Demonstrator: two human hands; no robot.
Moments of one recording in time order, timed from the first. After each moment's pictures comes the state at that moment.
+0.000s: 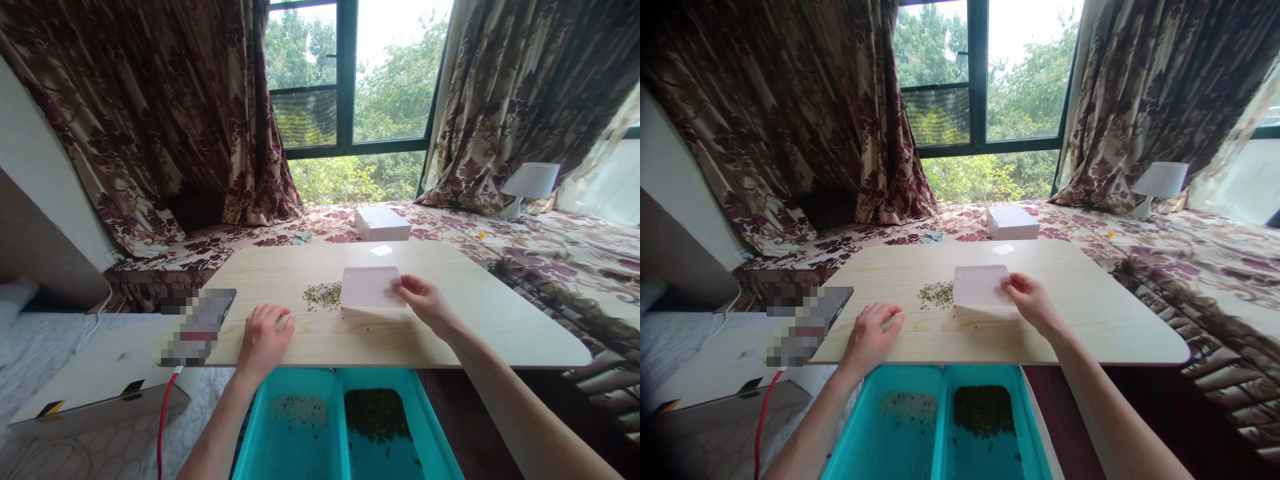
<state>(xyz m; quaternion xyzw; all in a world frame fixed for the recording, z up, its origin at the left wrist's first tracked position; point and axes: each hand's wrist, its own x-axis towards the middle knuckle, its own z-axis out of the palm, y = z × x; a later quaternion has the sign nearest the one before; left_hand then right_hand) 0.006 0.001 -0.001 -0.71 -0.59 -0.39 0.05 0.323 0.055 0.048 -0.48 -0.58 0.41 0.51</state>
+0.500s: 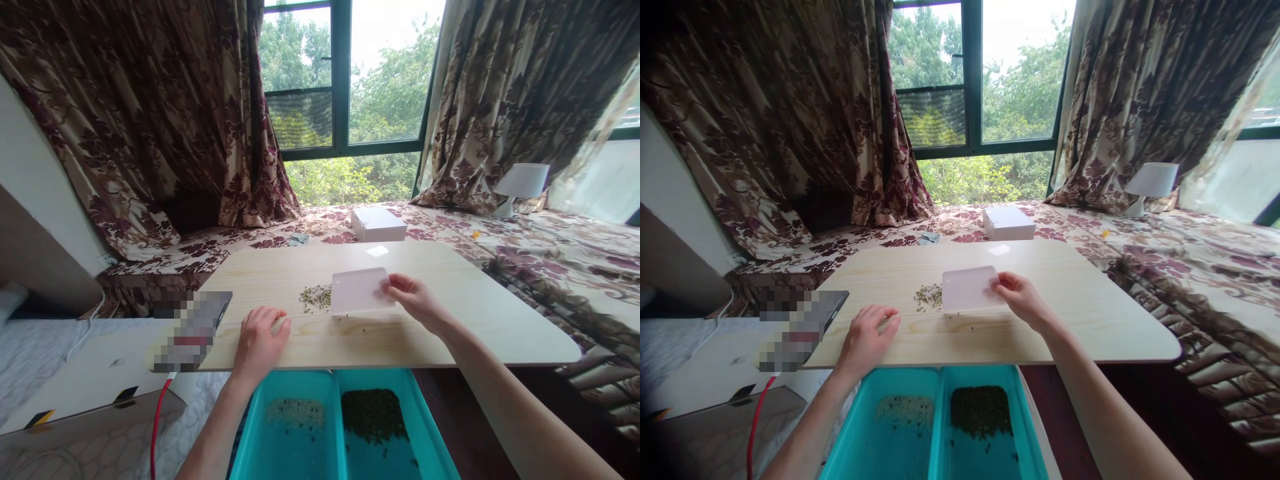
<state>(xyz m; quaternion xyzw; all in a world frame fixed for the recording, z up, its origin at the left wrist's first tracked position) 0.004 0.002 -0.004 -0.71 -0.58 -0.39 0.05 0.318 0.058 0.053 -0.45 -0.60 0.46 0.48</state>
